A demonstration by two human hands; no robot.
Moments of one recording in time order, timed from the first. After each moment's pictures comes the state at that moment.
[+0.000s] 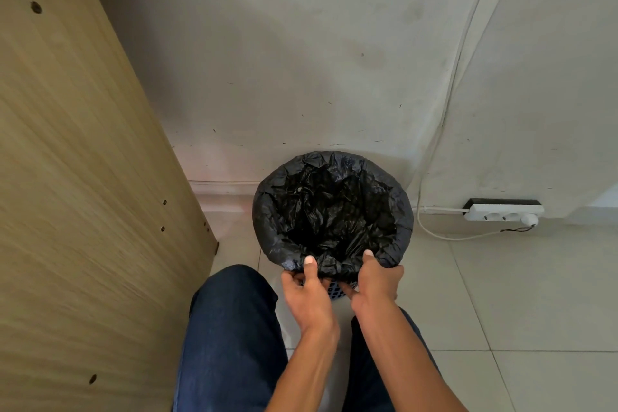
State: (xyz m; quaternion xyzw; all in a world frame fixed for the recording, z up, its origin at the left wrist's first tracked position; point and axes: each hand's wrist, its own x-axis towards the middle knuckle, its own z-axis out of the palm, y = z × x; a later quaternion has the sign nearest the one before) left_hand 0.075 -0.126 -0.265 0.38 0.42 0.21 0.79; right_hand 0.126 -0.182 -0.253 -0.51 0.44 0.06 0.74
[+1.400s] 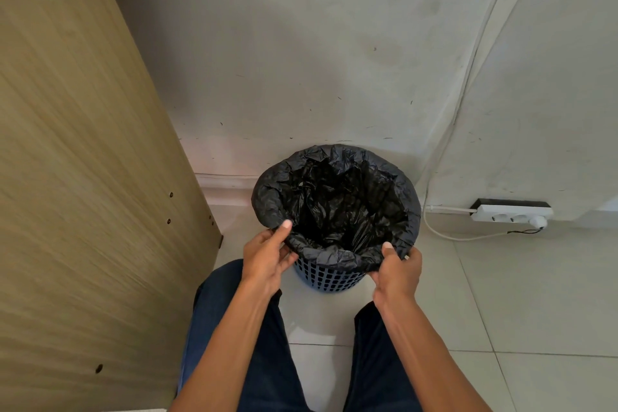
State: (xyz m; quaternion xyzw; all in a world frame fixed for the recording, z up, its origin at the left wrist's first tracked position) left_hand 0.102 -0.013 -0.256 0.41 0.38 0.04 0.83; right_hand 0.136 -0.204 -0.258 -0.55 0.32 0.00 0.77
